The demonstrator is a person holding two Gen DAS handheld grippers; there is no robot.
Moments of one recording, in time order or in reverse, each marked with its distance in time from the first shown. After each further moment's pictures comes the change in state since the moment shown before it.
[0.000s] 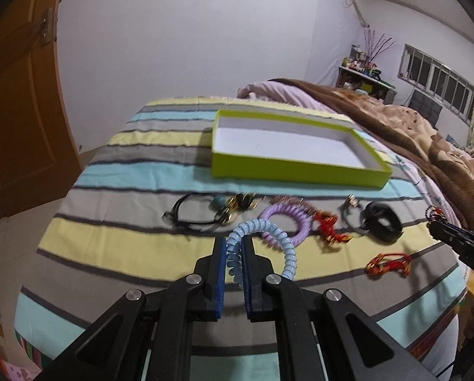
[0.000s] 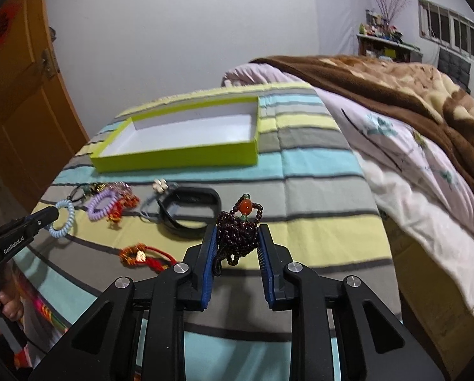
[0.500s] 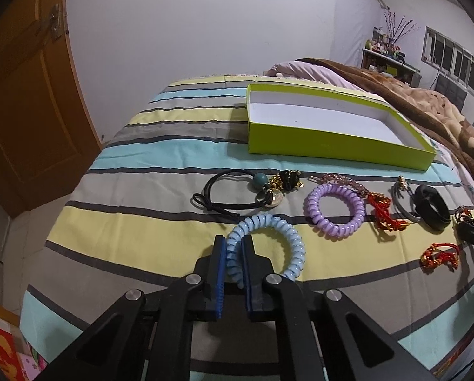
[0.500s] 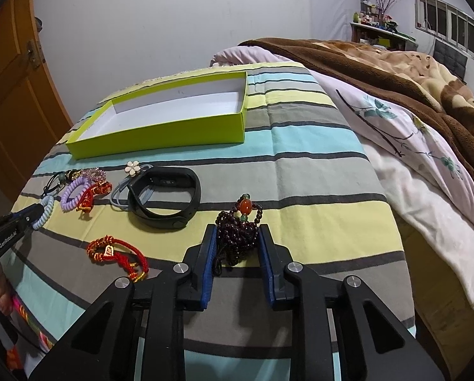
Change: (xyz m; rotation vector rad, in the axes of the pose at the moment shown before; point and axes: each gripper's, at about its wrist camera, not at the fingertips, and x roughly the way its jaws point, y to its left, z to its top) left arm 0.033 0.017 -0.013 -0.002 0.077 0.134; right arm 0.030 -0.013 -0.016 0.033 0.071 -0.054
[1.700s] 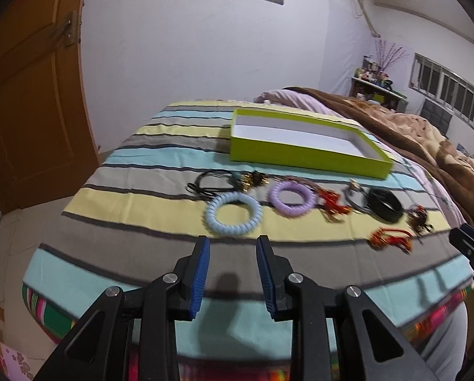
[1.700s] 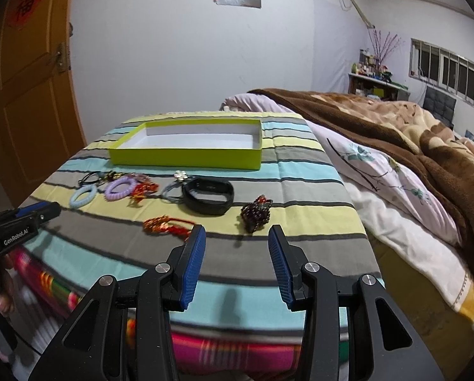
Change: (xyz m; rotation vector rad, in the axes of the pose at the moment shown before) left arm -0.062 -0.003 -0.037 -0.048 -0.124 -0.054; right arm -0.068 0.031 -0.036 -0.096 -0.203 -0.058
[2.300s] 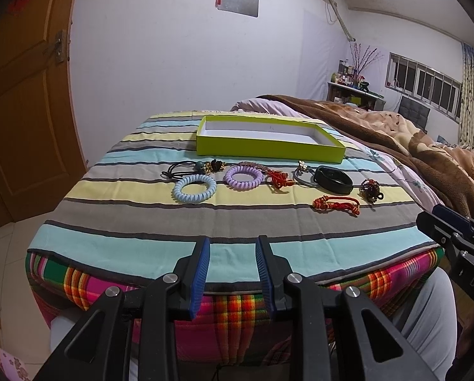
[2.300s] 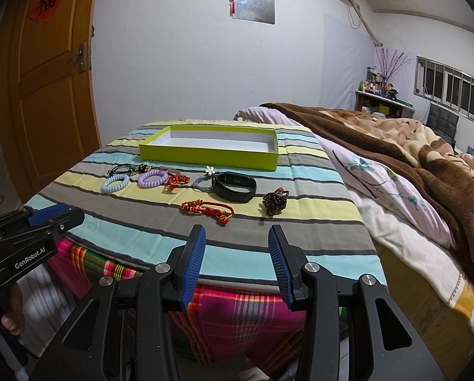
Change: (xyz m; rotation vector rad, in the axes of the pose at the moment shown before) left arm -0.064 -0.032 -0.046 0.068 -0.067 -0.076; right arm -0.057 0.028 -0.029 -0.061 -0.074 0.024
